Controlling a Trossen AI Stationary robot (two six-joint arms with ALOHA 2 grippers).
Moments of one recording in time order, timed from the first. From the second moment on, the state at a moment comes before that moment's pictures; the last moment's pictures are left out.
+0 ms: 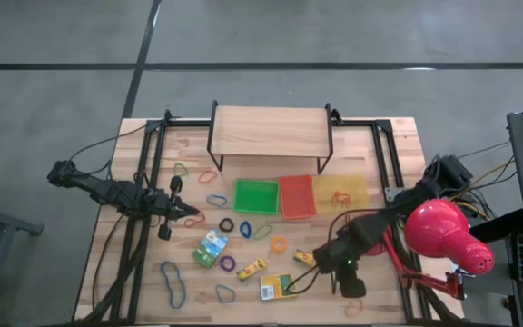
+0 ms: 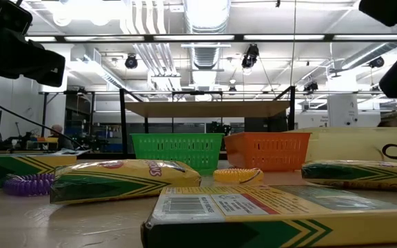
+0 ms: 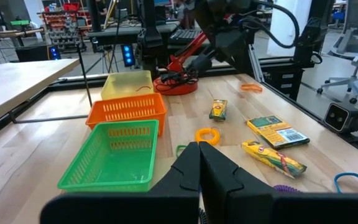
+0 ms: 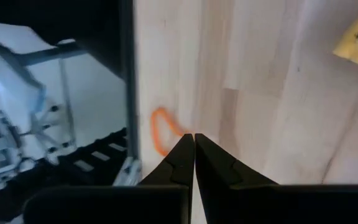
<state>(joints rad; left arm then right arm) -0.36 0.10 0.05 -0.10 -0.23 0.03 0.55 1.62 1.01 -0.62 -0.52 0.63</state>
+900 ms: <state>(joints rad) -0.36 0.10 0.05 -0.10 -0.23 0.03 0.72 1.64 1.01 -0.61 -0.38 0.87</state>
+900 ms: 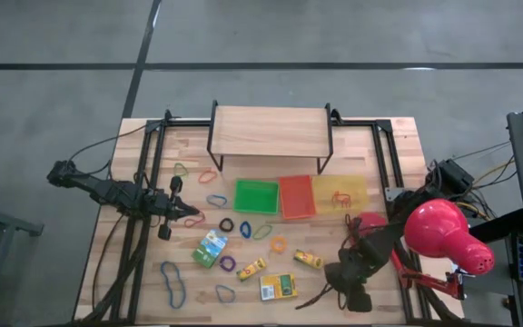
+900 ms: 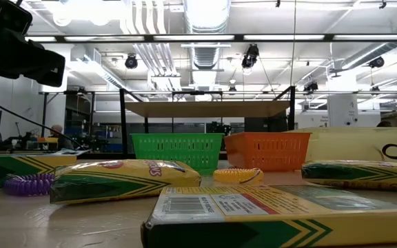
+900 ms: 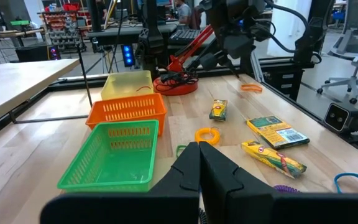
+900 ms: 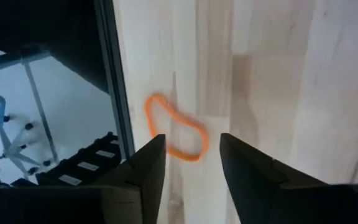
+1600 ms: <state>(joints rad) -0.36 0.10 0.05 -0.10 -0.23 0.03 0.85 1.64 0.99 -0.51 -0.23 0.97</state>
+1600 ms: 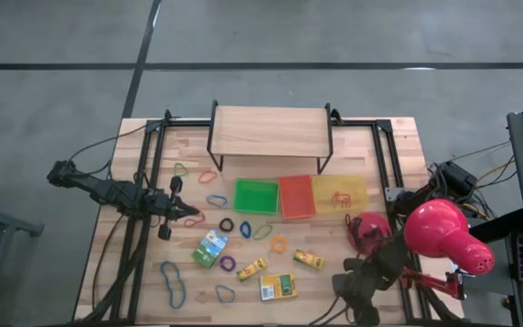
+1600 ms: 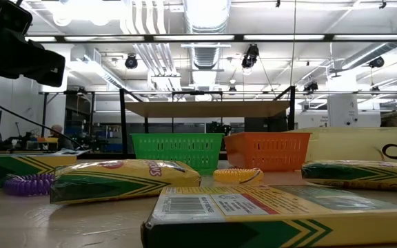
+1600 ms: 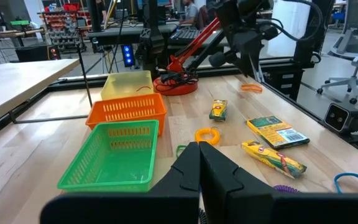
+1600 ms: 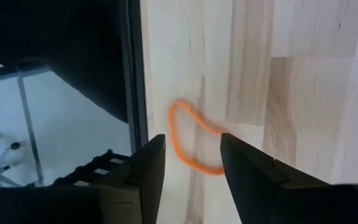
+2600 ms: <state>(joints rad) -0.36 0.10 0.05 -0.10 -0.23 0.02 0.83 1.64 0.80 -0.27 -0.27 1.03</state>
